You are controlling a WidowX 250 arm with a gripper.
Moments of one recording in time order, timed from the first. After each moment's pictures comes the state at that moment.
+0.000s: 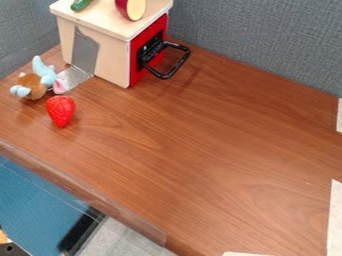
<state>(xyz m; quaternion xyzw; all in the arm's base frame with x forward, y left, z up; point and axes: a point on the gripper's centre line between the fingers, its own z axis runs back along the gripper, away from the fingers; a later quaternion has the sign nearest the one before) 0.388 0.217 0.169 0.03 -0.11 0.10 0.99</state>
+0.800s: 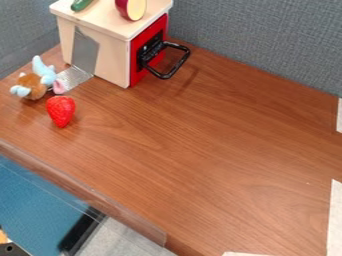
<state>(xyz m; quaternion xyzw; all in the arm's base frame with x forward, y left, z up) 0.298 0.204 0.163 -0.01 -0.07 0.08 0.99</state>
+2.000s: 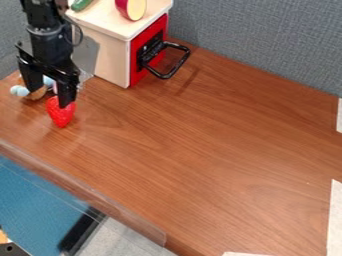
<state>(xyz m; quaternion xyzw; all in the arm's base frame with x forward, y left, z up) 0.266 0.166 0.031 0.06 -0.02 0.04 1.00</state>
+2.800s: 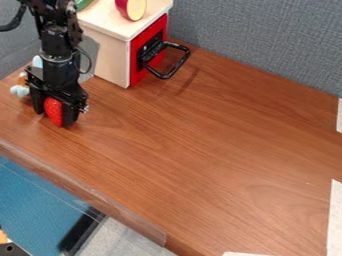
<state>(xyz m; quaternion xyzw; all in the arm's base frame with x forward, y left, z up) 0.265 0.165 -0.002 0.07 0.01 0.06 1.00</state>
